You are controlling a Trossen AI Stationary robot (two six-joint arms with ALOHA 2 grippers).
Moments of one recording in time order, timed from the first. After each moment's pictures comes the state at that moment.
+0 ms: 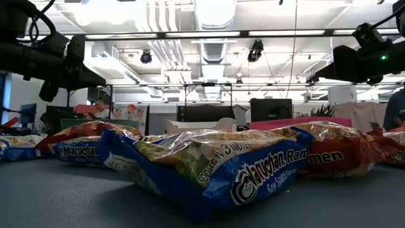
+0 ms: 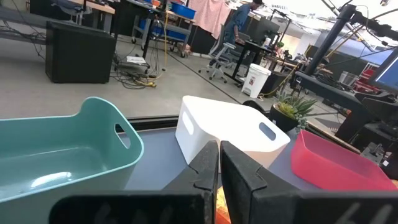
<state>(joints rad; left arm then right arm) -0.19 0.33 0.02 0.19 -1.03 -0.46 0.01 0.10 0.01 0.10 0.97 -0.08</state>
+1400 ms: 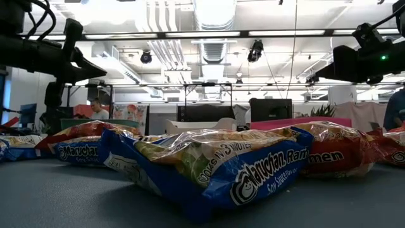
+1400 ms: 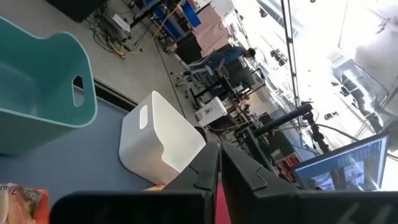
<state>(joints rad) -0.19 0.33 0.02 0.33 -1.03 -0.98 0.01 0.10 0.01 0.10 0.97 -0.08</state>
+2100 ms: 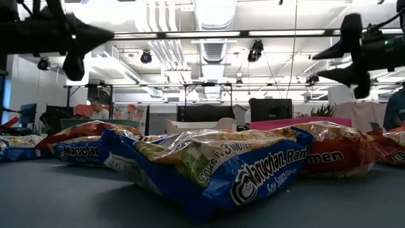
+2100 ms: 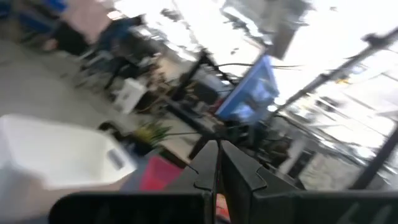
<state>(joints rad) -0.19 0.45 0.02 0.74 -0.55 -0.43 0.01 0.10 0.01 0.19 0.74 0.62</state>
